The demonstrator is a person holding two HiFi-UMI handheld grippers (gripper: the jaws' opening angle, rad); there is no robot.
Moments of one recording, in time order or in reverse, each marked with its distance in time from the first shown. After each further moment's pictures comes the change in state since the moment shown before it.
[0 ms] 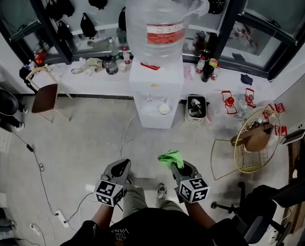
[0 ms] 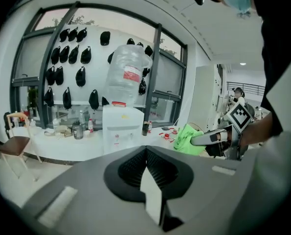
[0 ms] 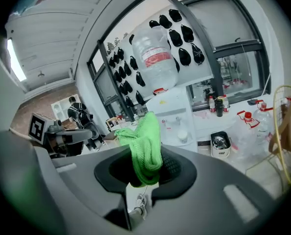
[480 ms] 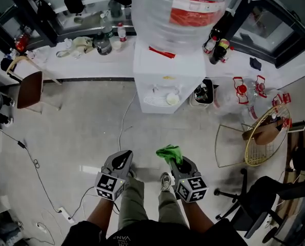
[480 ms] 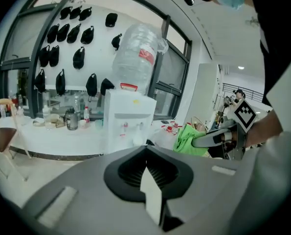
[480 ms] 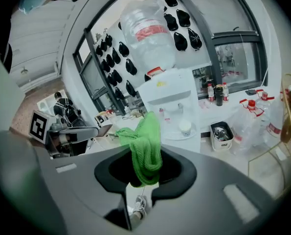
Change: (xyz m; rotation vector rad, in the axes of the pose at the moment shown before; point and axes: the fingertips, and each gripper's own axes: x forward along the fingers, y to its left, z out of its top) left arm 0.097 0.114 -0.043 -0.020 0.063 -0.105; right arm 0.138 -0.003 -0.022 0.054 0.057 -0.104
